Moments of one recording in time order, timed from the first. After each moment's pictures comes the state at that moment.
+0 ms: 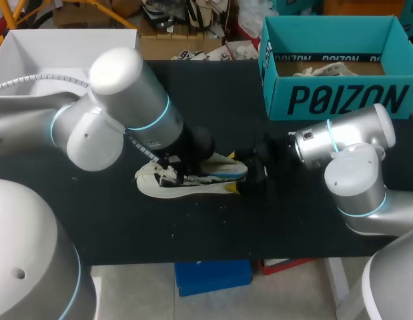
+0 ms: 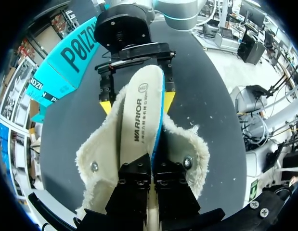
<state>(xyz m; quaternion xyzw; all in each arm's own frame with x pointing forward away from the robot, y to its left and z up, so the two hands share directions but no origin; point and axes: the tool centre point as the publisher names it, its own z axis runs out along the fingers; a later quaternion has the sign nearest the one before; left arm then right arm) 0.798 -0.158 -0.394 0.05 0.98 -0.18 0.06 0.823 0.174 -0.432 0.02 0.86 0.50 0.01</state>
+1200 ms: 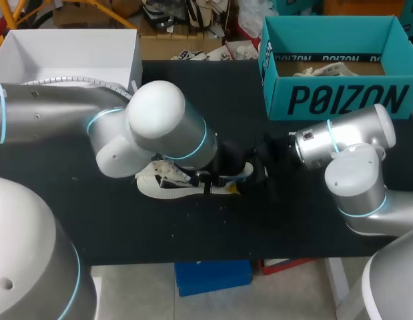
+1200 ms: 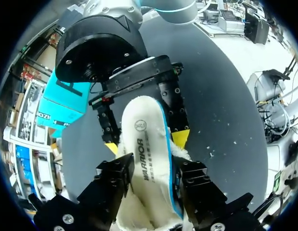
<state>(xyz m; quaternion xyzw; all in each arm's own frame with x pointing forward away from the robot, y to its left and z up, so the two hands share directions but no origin) 0.806 -0.219 -0.399 0.10 0.97 -0.16 0.18 0.822 0.174 -0.432 0.02 0.86 0.50 0.01</state>
